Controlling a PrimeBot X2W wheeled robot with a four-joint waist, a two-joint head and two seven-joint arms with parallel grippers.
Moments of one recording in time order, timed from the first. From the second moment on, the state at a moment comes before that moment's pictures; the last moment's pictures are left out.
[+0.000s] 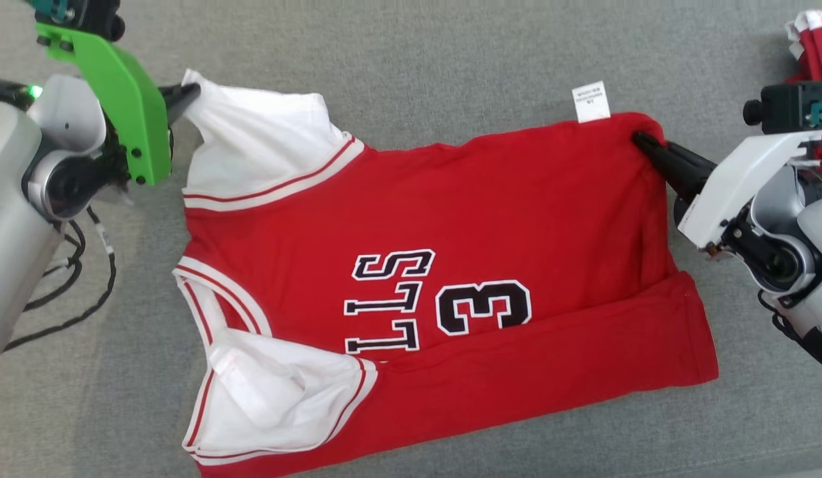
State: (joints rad) left arm -1.18 0.58 -1.01 0.61 -1.20 -0.13 0.47; right arm -0.74 -0.61 0.65 0.37 1.18 0.13 0.16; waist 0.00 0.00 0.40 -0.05
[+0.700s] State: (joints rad) left arm -0.93 0.75 -1.05 0.12 -1.57 -0.08 0.78; right arm -0.69 -0.72 0.85 0.42 1.25 0.13 0.15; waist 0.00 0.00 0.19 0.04
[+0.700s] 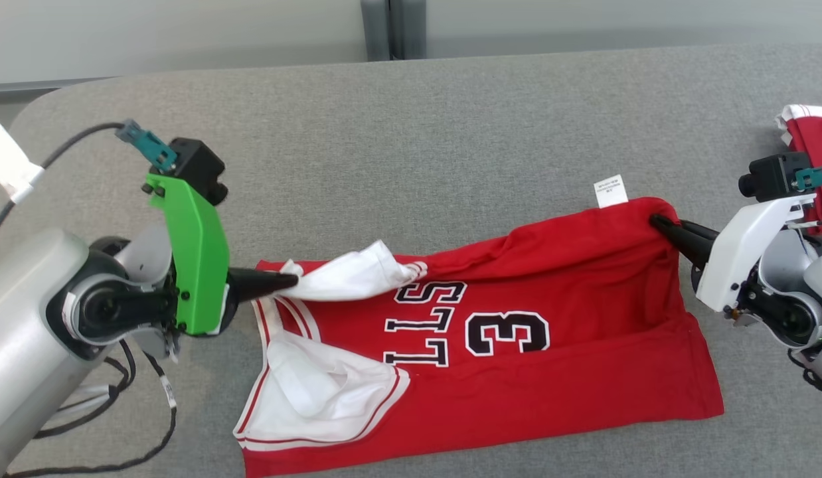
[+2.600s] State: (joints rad) left arm -0.81 0.80 -1.06 0.02 -1.52 -0.03 0.67; right arm -0.87 -0.93 1.20 0.30 1.45 0.13 0.24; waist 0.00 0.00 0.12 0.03
